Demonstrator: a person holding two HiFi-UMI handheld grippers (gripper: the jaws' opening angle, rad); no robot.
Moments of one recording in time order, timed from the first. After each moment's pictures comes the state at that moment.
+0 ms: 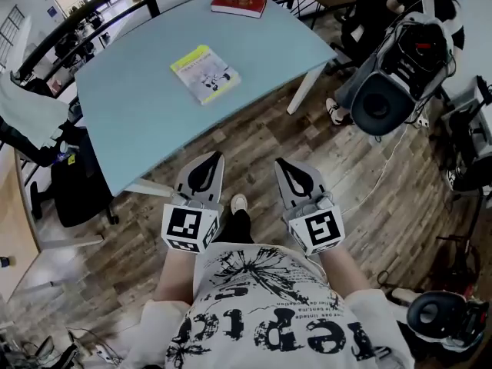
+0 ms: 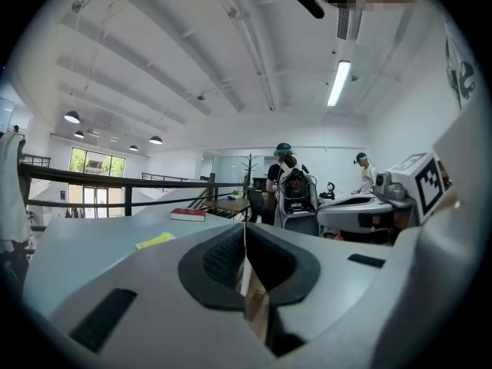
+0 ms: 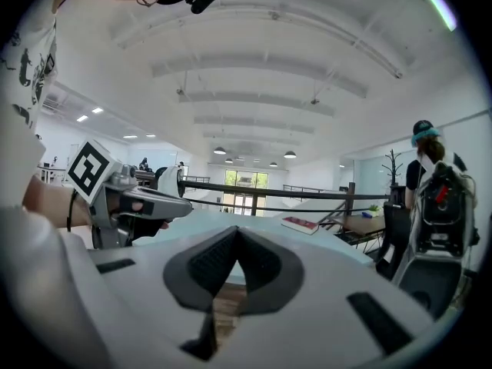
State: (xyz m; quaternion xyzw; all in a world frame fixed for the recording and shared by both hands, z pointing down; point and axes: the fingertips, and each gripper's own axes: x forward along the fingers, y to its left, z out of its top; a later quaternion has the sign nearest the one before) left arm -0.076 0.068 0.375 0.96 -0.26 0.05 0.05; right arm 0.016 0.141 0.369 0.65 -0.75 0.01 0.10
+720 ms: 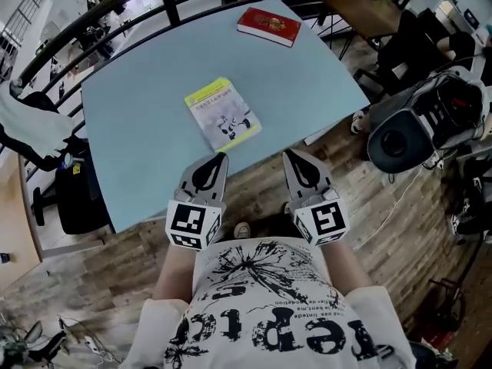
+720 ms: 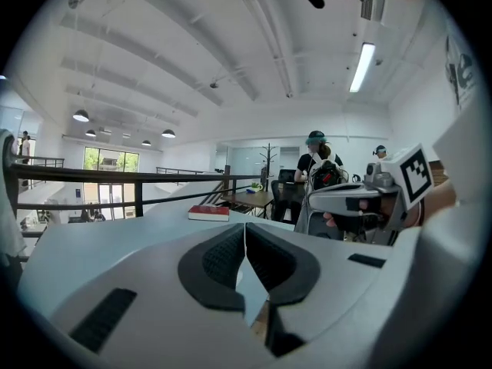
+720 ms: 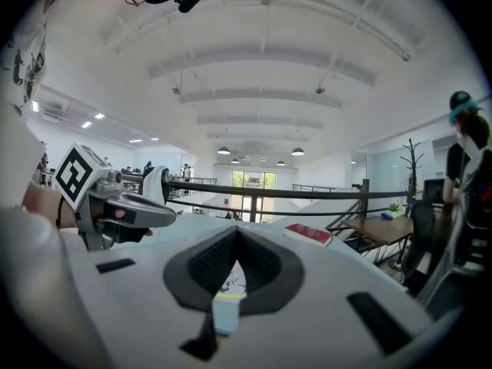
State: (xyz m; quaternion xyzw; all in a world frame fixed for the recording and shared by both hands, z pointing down) left arm 0.001 -0.142 0.394 0.94 -0.32 0.09 0.06; right arm 0.120 -0.095 0.374 0.62 -0.78 0.02 0.09
